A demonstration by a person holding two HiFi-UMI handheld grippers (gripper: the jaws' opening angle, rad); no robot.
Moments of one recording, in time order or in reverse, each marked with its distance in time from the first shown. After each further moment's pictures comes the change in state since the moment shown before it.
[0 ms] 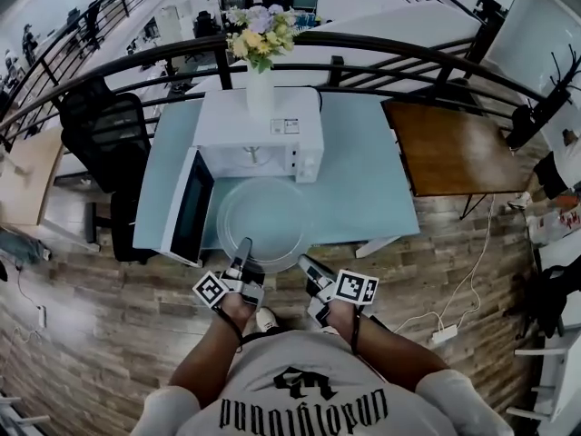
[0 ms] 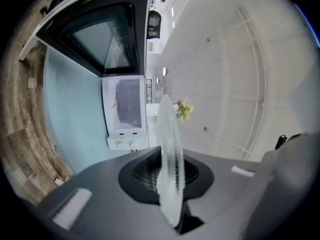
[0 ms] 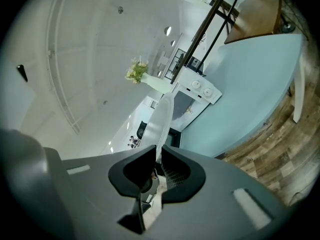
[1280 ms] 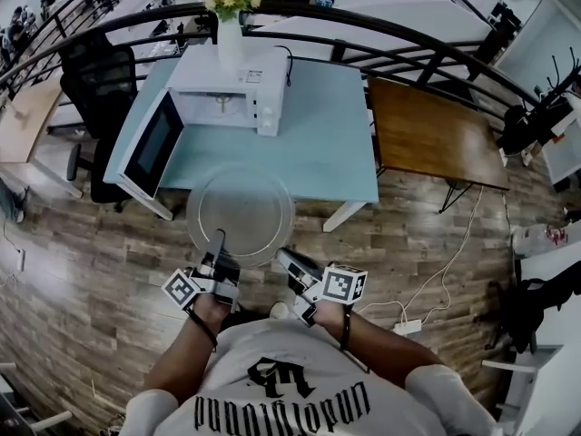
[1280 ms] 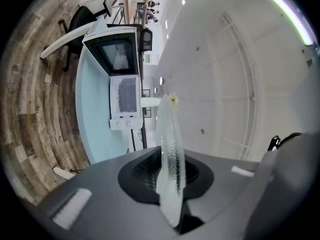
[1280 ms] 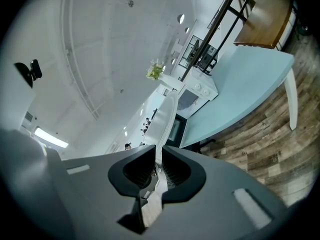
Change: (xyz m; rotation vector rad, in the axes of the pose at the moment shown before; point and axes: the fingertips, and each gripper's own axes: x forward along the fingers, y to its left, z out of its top) left arm -0.076 -0.068 -0.177 0.046 -0.130 0.011; right arm -0.188 -0.010 -0.018 -0.086 0.171 0.117
